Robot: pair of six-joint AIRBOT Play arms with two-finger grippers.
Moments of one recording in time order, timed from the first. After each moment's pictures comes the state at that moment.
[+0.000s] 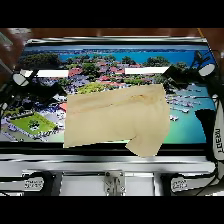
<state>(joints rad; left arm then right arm) 0.10 -1.48 1.29 1.14 -1.11 -1.74 -0.19 -1.59 1.49 -1.01 0.93 1.56</state>
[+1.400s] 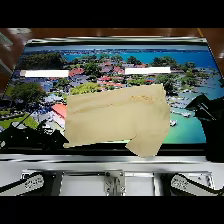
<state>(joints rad) 0.33 -1.28 0.48 0.92 -1.14 -1.33 -0.55 -1.33 1.27 -1.12 1.54 1.40</state>
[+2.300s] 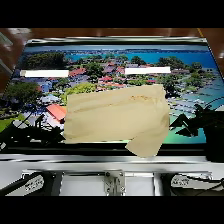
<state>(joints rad) 0.28 -1.20 0.49 0.94 -1.03 -1.35 -0.55 -1.50 0.95 -1.07 1.39 1.34</state>
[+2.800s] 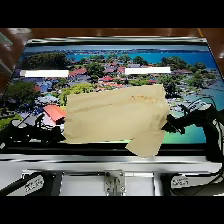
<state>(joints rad) 0.28 -1.19 0.51 0.92 -1.06 -1.36 -0.40 -1.61 0.93 -1.03 1.27 1.31</state>
